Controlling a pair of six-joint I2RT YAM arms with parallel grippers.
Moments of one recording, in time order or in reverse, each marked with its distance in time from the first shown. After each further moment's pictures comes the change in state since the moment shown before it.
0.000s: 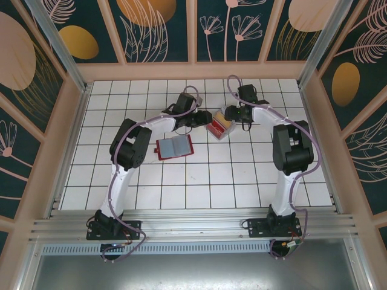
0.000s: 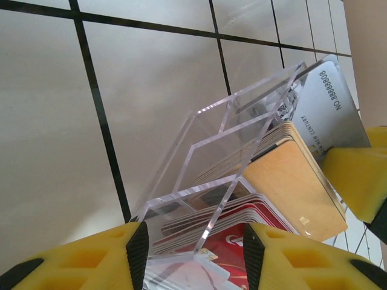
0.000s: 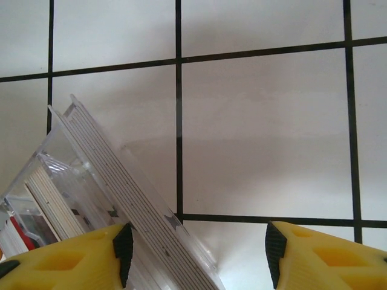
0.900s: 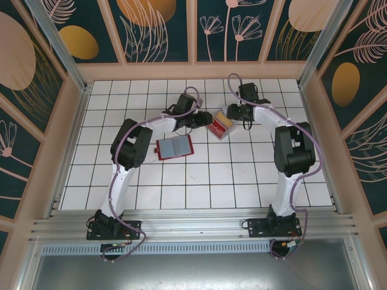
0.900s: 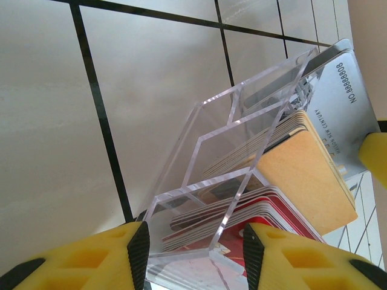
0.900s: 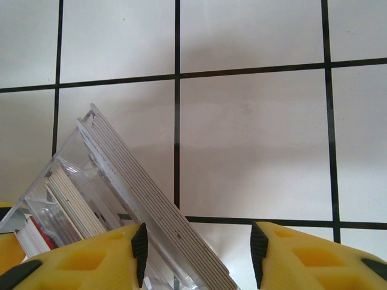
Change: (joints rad) left arm 0.000 0.013 0.003 0.000 0.011 0.000; right arm -0.001 -0.031 0.001 -0.005 0.019 -0.018
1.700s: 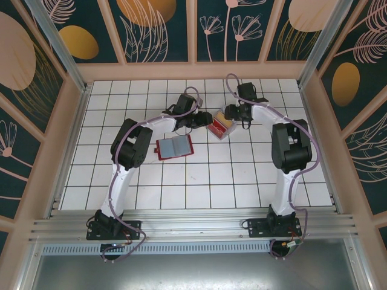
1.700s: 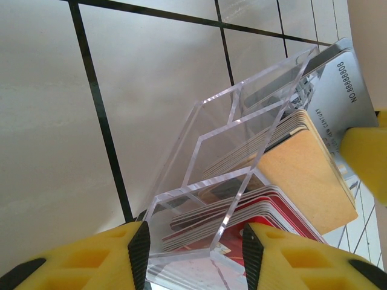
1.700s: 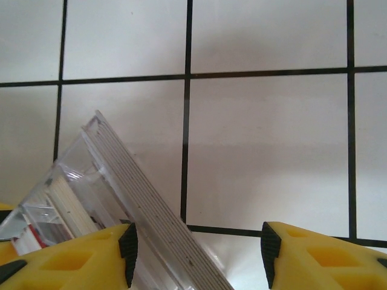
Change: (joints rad) left arm 0.000 0.005 0.002 0.002 0.009 0.000; right arm 0.000 0.063 0.050 -0.027 -0.027 -0.027
